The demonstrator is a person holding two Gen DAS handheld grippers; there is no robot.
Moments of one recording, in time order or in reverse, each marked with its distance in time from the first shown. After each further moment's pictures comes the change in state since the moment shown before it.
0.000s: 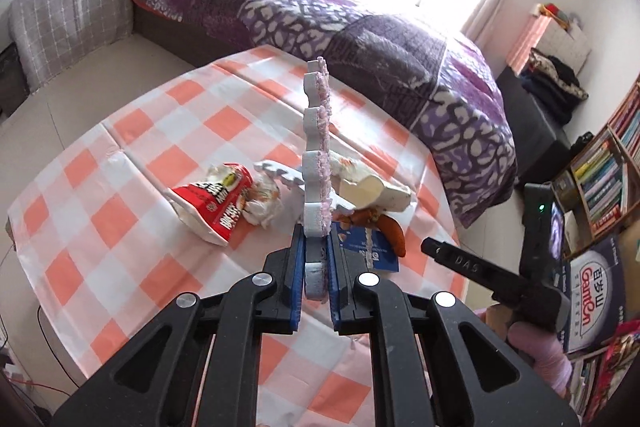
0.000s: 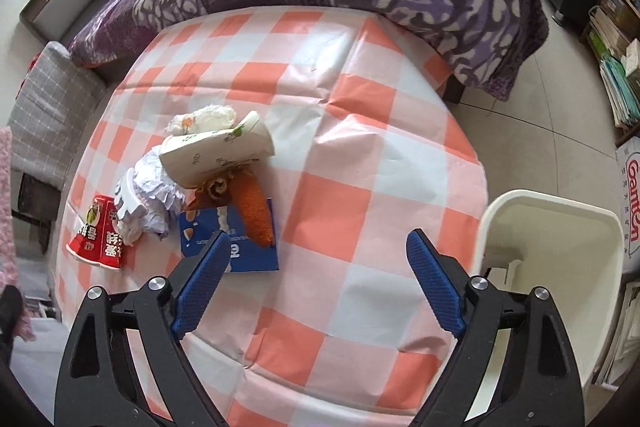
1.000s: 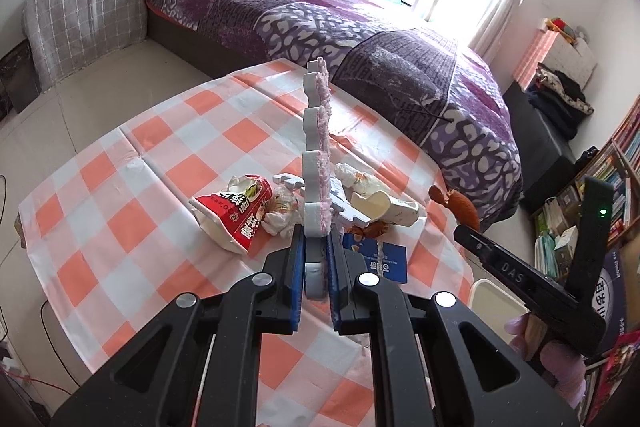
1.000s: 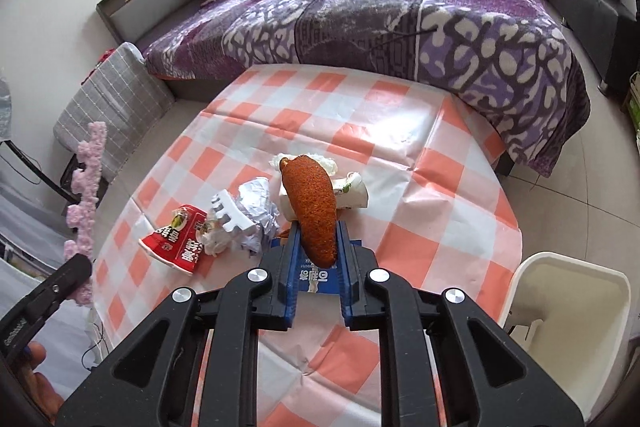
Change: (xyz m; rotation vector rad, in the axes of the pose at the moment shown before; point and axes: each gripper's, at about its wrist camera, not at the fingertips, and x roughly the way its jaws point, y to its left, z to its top) left arm -0.011 0.011 -0.002 -0.007 -0.038 0.018; right arm -0.070 0.036 -0.006 -0.152 -0.208 0.180
